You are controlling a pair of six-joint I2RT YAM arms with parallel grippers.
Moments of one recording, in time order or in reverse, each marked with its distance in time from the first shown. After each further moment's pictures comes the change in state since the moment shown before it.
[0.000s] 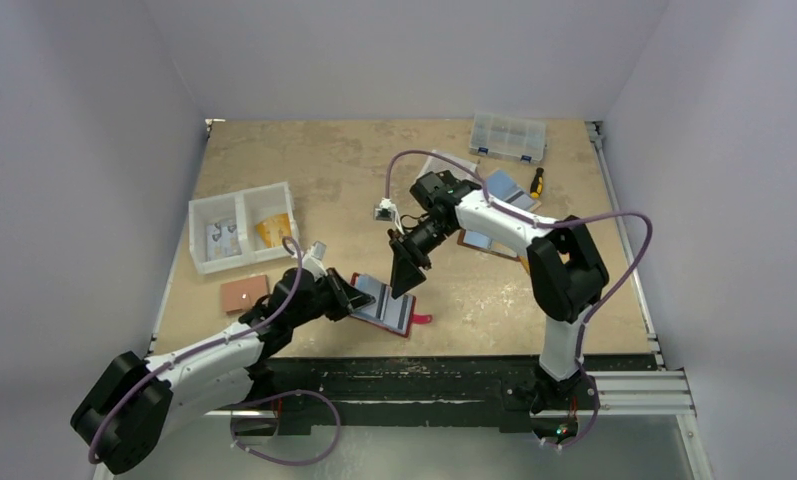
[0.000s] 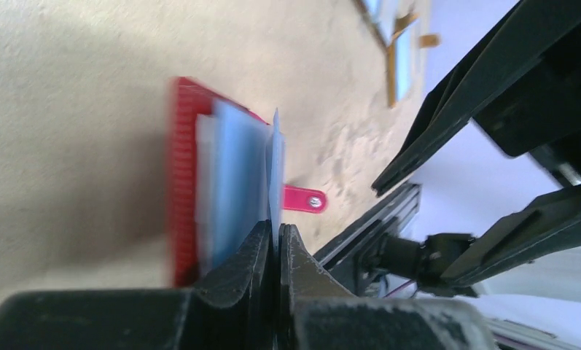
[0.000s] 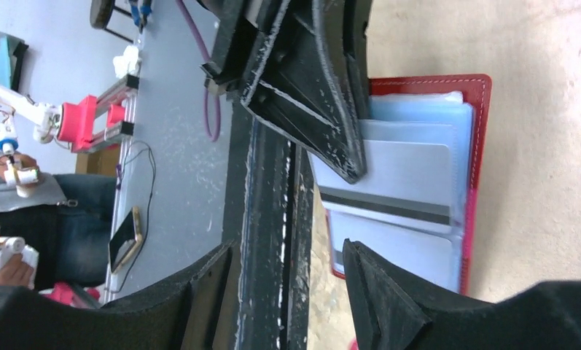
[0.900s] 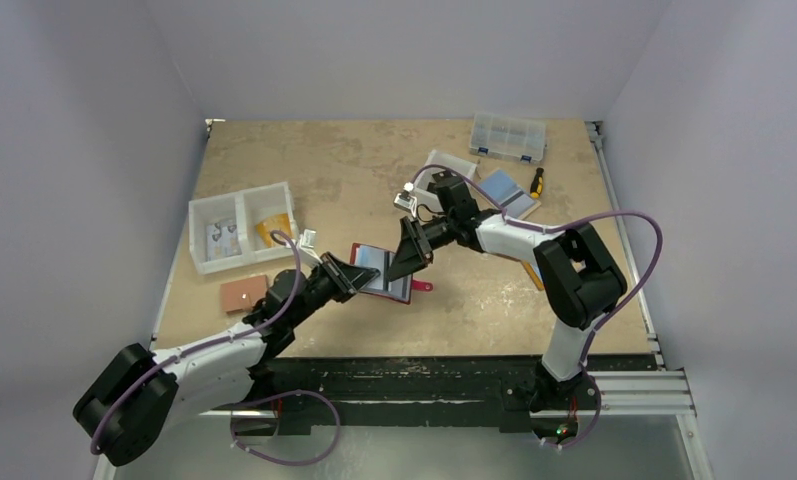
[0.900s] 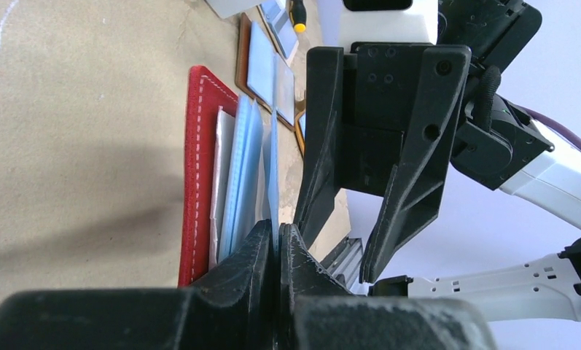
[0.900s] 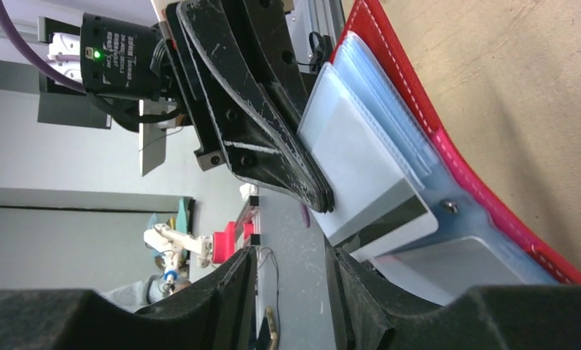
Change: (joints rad) left arm -0.023 0.004 -0.032 0.391 -0.144 -0.043; right arm -0.089 -0.122 -0.373 0.915 -0.189 1.050
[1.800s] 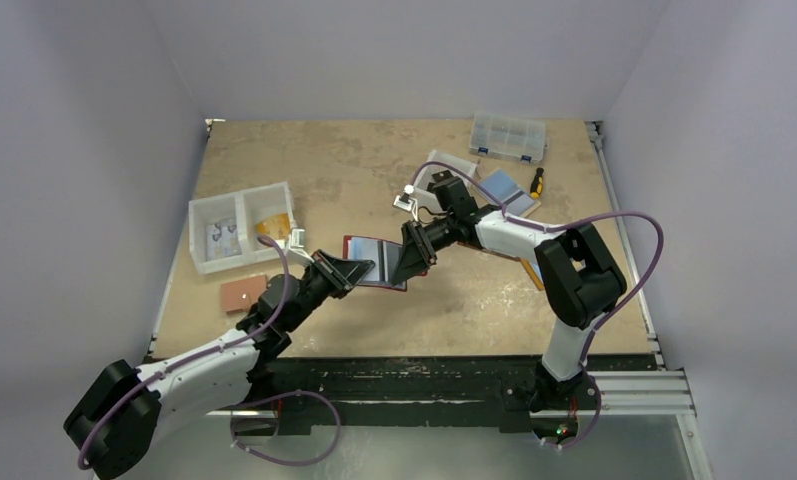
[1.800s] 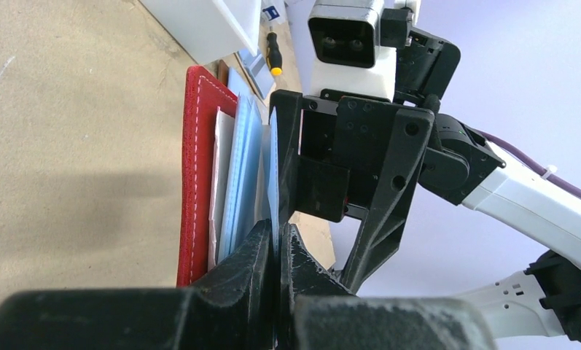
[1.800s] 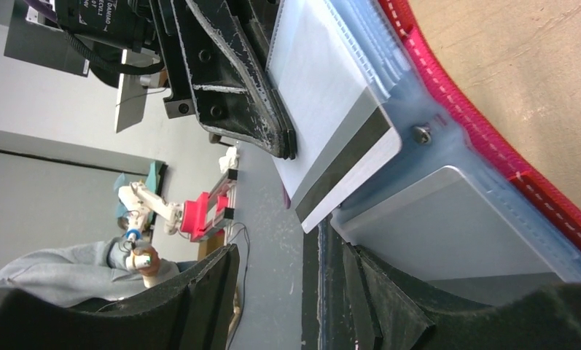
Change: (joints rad) left arm -0.032 -0.096 -0.002 -0.005 -0.115 -0.003; right arm -0.001 0.003 0.037 -0.159 -0.054 -0.279
